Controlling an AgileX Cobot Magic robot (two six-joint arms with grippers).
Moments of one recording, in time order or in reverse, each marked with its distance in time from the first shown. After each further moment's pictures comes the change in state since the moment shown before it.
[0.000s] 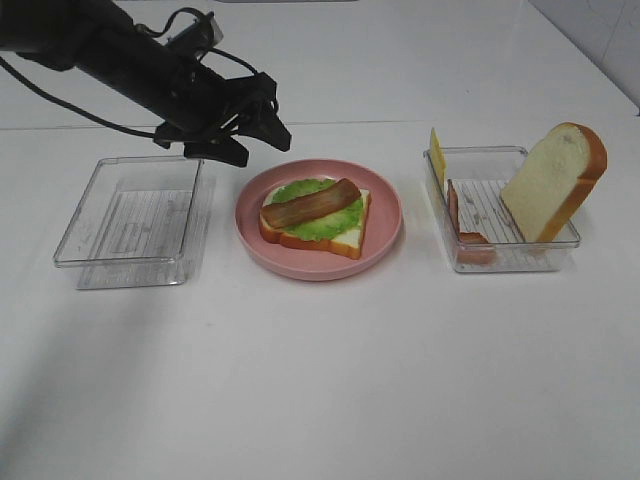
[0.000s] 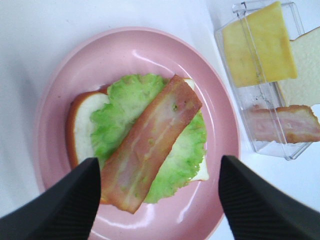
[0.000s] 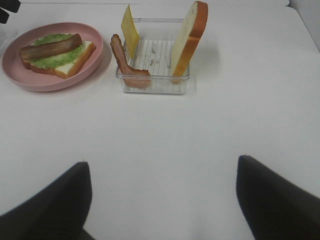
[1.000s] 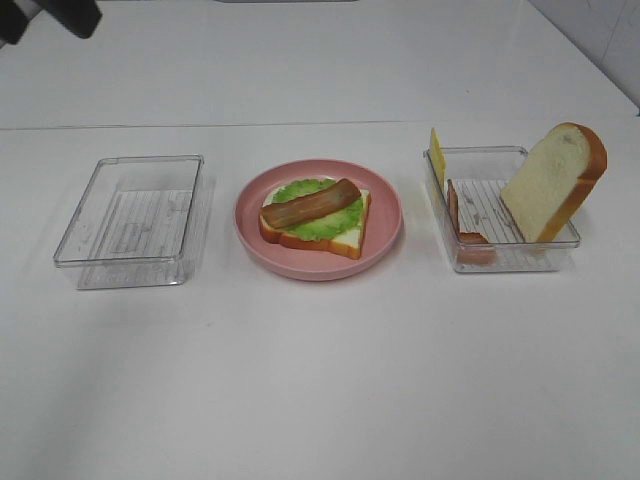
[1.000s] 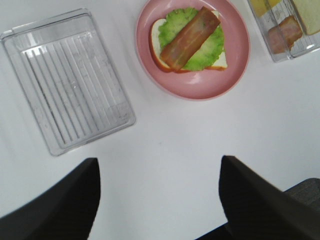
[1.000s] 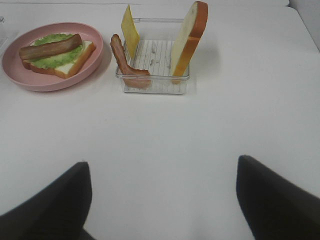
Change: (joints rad) left arm 0.000 -0.728 0.130 0.632 0.480 -0.418; right arm 0.000 0.000 0.000 0.000 0.000 0.000
